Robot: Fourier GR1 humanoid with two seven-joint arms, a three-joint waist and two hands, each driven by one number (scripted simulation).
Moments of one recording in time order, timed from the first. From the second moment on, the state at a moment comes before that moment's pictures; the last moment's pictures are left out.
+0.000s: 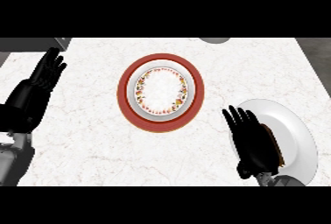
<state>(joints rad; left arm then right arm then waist) -0.26 0.49 -0.09 -1.58 0.25 0.11 0.06 -0.15 -0.43 0.57 -1.72 1.05 0.22 0.60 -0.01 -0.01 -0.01</state>
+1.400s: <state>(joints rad) -0.27 0.40 -0.02 -1.59 0.17 0.04 0.09 -0.17 -0.35 0.40 -1.63 1.20 0.70 0.81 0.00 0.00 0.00</state>
